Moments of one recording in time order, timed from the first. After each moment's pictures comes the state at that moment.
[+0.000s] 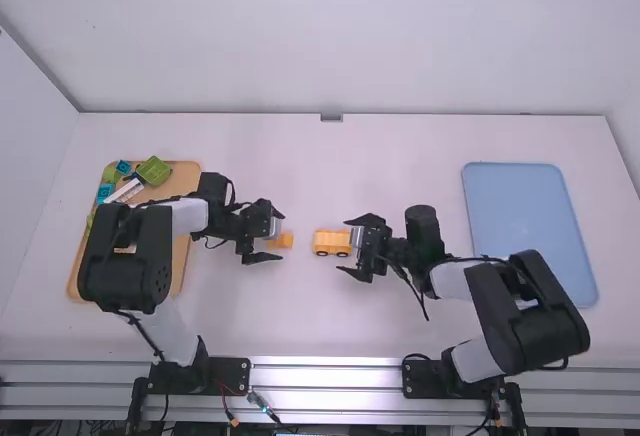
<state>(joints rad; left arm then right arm) 0.02 1.81 0.83 -0.39 0.92 1.55 0.31 1.64 0.37 0.60 -0.89 -0.81</state>
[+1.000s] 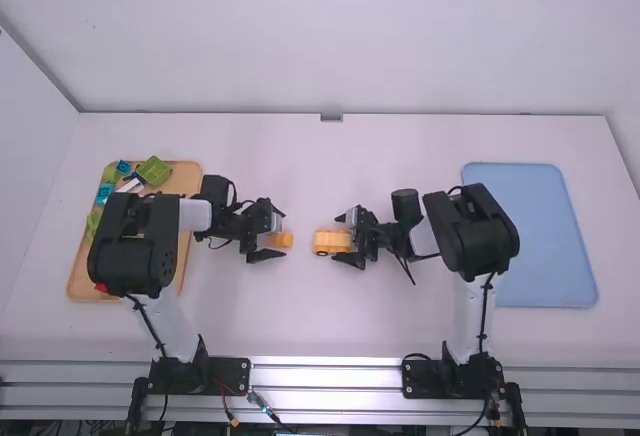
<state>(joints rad) 0.03 1.92 0.83 -0.25 0.94 1.42 0.27 2.16 0.71 0.59 -1.10 -0.81</state>
